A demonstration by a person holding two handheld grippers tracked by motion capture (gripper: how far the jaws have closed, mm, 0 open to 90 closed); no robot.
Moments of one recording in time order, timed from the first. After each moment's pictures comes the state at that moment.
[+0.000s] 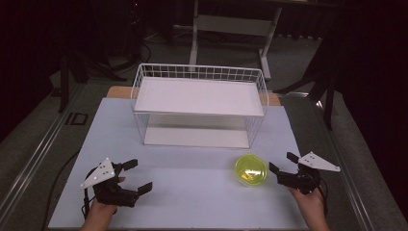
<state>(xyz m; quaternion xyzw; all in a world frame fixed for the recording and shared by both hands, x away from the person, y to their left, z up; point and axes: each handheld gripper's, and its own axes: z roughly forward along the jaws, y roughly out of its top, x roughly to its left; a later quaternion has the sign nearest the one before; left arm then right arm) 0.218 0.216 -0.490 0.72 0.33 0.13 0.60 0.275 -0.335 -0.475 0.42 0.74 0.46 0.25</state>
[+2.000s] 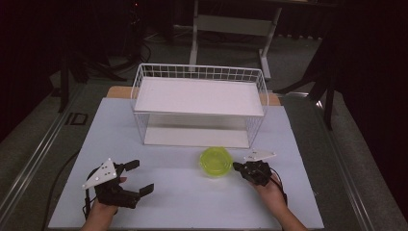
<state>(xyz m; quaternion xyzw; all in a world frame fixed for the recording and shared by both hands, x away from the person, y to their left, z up) 0.216 0.212 -0.489 0.72 0.32 0.13 0.60 0.316 -0.225 -0.517 0.34 0.85 0.38 0.15</state>
